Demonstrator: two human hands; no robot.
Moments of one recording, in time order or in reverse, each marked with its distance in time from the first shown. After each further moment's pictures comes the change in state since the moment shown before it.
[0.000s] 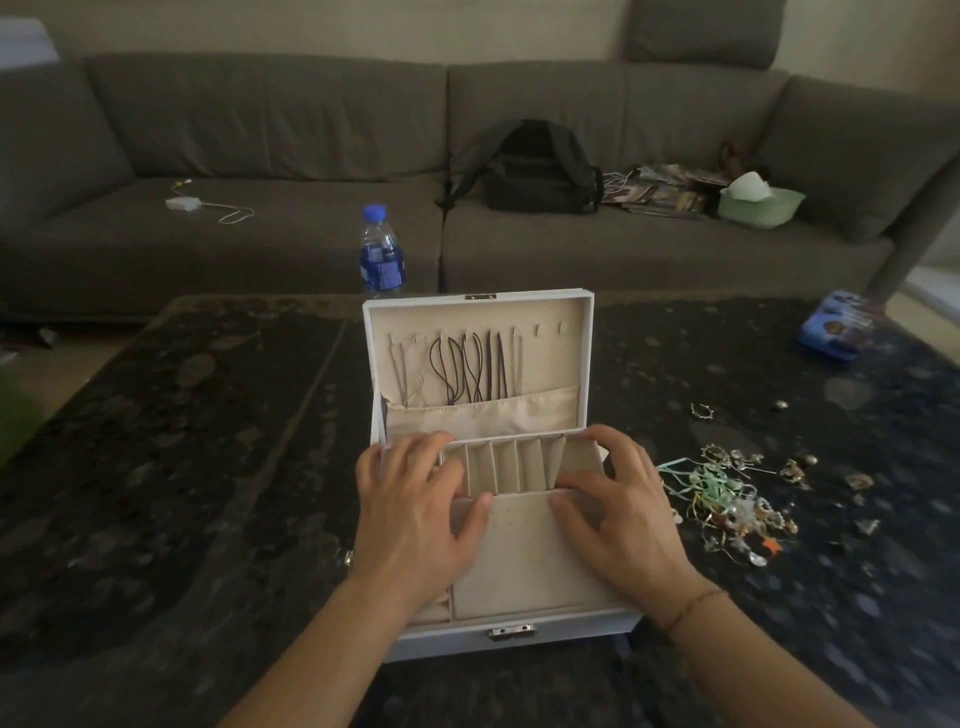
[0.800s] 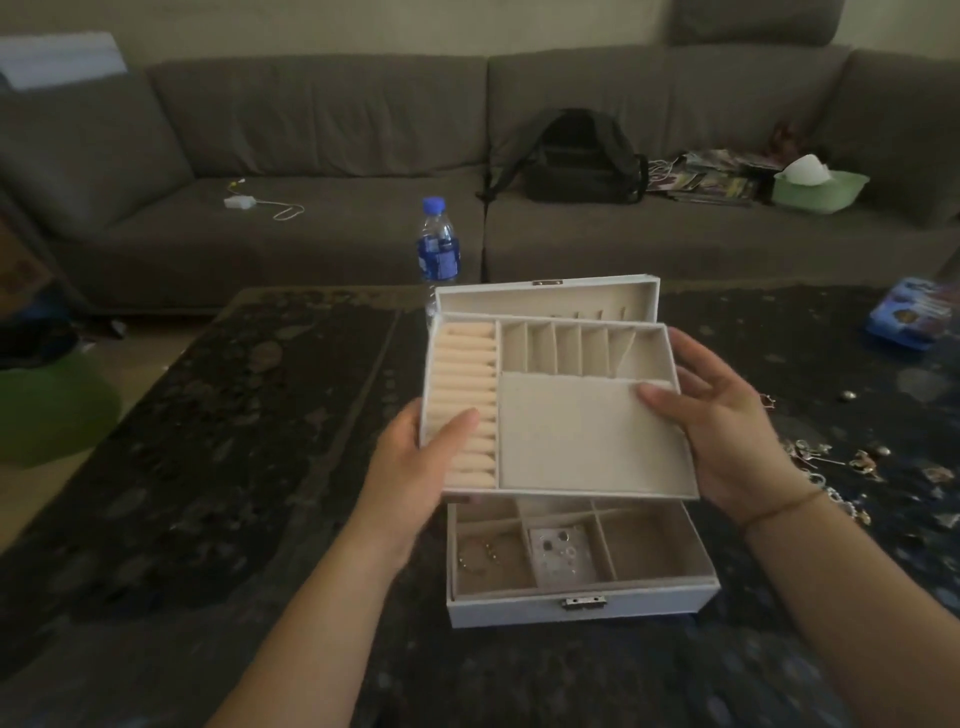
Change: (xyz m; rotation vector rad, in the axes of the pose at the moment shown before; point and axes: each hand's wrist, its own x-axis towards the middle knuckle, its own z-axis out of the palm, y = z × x) left_hand -0.001 -0.026 -0.074 -1.247 -0.031 -0.589; right_hand 0.058 -0.044 -0.045 1.233 0.063 0.586
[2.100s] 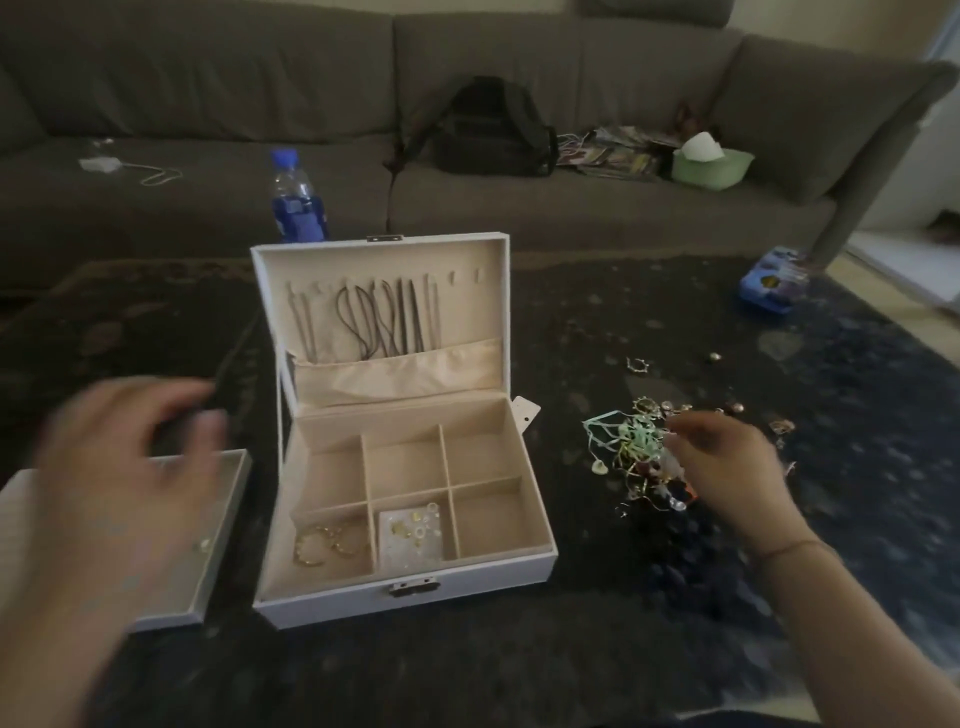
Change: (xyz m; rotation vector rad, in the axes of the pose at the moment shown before) left_hand -0.002 -0.049 -0.034 0.916 0.474 0.532; right_hand -0.016 0.021 -0.182 -1.111 0.377 0.027
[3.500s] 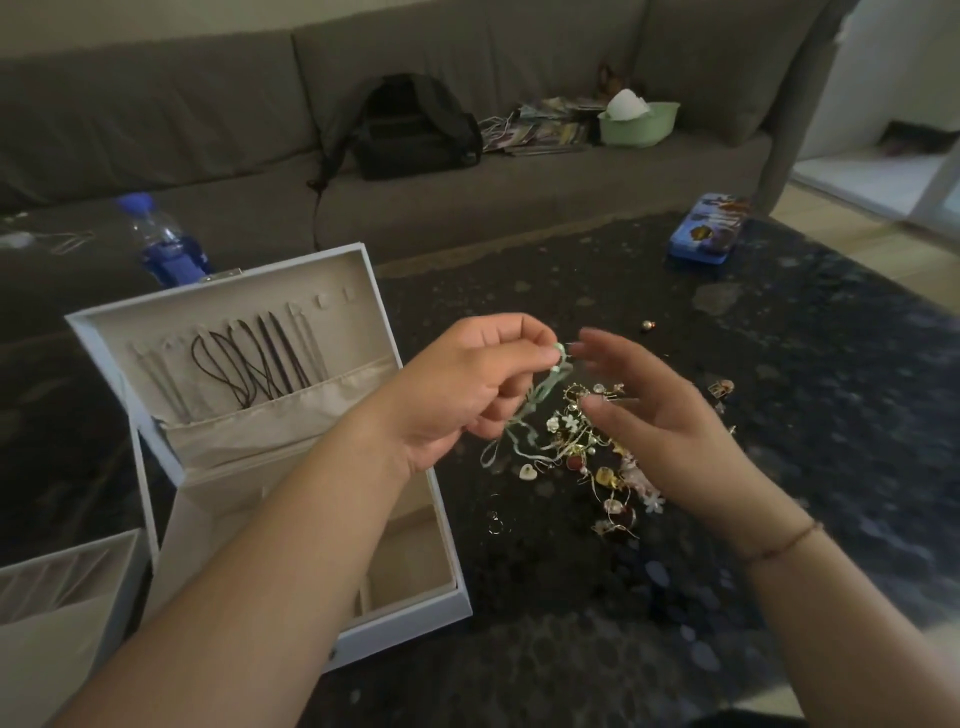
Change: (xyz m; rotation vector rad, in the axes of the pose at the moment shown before) left_hand 0.035 0.282 0.116 -0.944 -1.246 -0.114; right_hand 0.001 -0.003 -0.034 0.548 -0.253 -0.321
